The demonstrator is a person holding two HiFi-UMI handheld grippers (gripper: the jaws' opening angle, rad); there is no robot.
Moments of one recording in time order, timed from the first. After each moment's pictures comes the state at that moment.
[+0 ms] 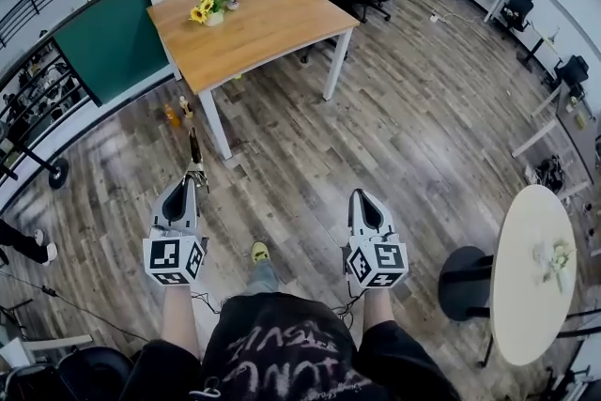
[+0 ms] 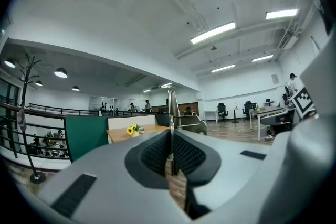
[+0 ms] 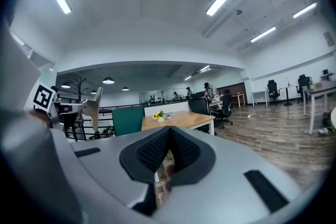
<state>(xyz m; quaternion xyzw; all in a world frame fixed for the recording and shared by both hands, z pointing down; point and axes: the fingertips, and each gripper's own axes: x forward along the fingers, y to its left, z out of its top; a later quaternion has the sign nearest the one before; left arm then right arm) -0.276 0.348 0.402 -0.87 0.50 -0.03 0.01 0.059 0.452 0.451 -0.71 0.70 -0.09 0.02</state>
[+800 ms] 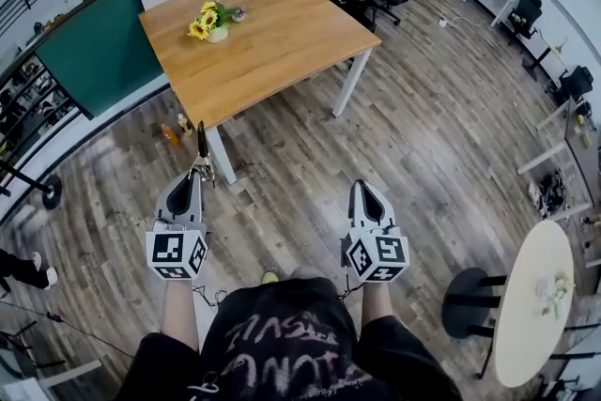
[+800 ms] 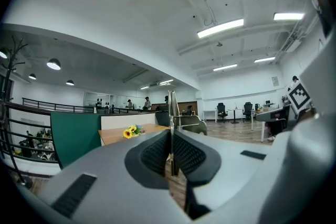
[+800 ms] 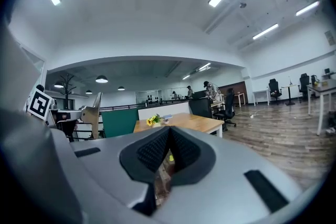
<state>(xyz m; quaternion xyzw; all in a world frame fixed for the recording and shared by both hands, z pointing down) -0.275 0.099 0.410 -0.88 0.48 -0.04 -0.01 0.046 0.201 0.436 -0.72 0.69 -0.09 0.02</state>
